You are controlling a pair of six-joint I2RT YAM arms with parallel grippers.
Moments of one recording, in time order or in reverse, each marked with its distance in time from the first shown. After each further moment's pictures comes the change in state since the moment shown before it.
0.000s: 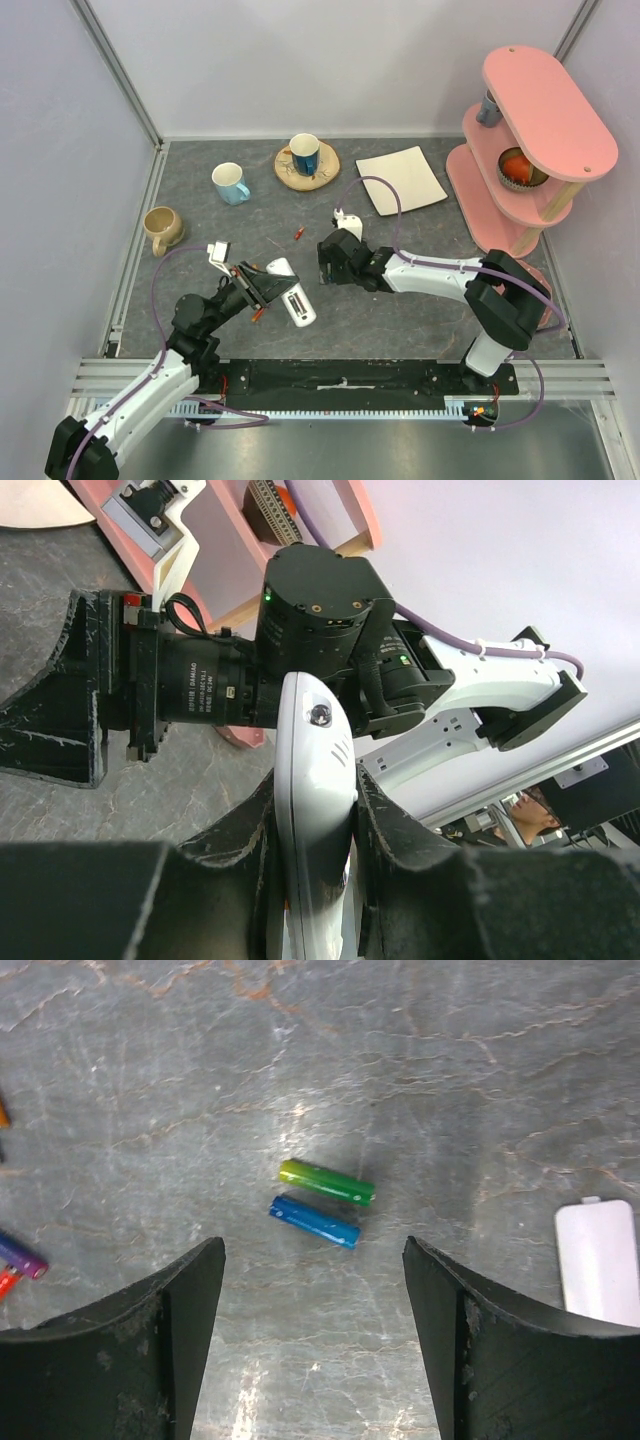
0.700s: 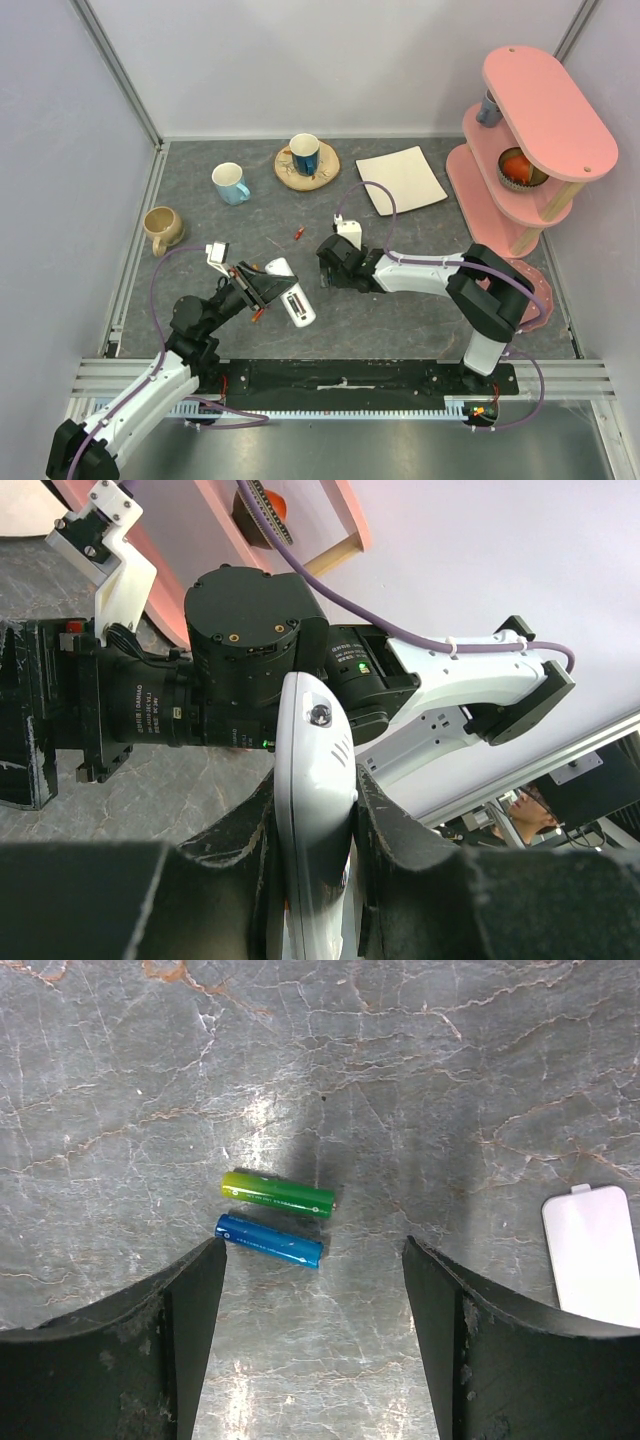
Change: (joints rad) left arm 0.000 -0.032 0.000 -0.003 0.001 0.000; right arm 0.010 0.085 0.010 -0.029 0.089 0.068
